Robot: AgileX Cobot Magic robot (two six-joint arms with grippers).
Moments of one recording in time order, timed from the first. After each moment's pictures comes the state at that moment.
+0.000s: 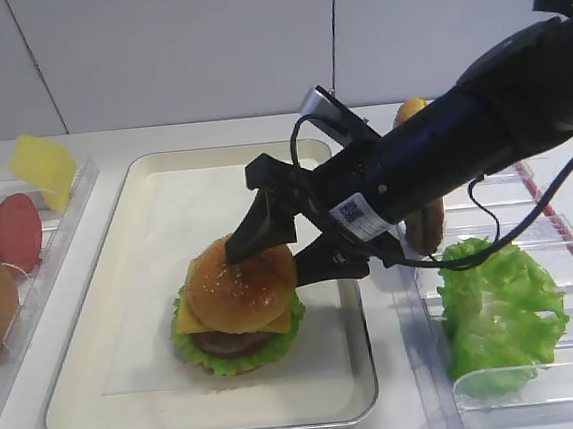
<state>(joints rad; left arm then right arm) -0.11 -0.02 -0.49 -0.01 1.18 0.03 0.45 1.75 -0.95 1.32 0.80 -0.67</state>
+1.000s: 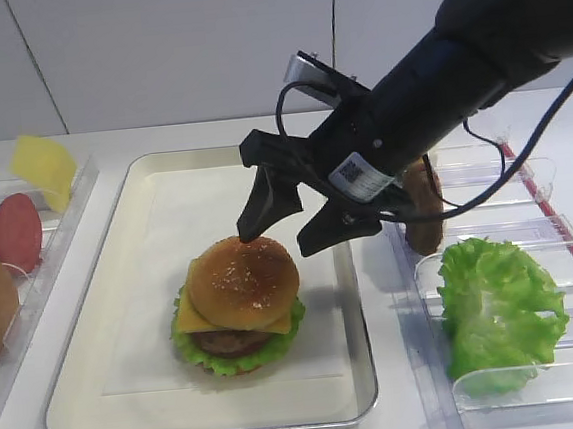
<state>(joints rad) -0.11 -0.02 -0.49 -0.01 1.18 0.03 0.45 1.75 -1.12 0.97 0.85 -0.41</state>
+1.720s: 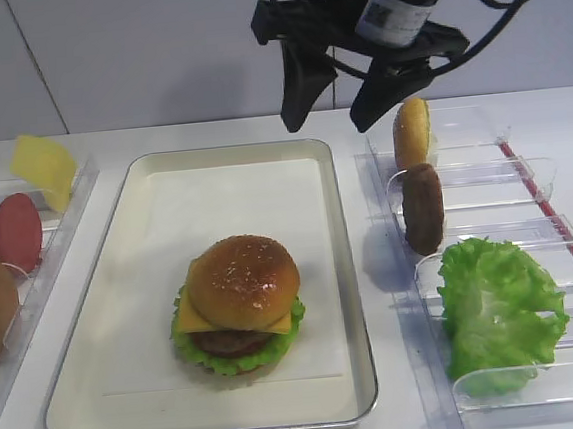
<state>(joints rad) -0.11 -0.02 -0.49 -0.01 1.18 0.03 0.45 1.74 -1.62 0.36 1.23 0.04</state>
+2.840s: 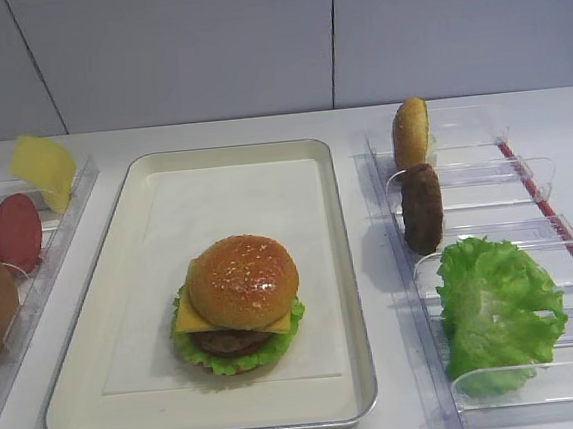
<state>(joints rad) -0.11 -0.02 -0.49 -0.01 1.18 0.03 0.45 0.68 -1.05 -0.03 1.27 0.19</state>
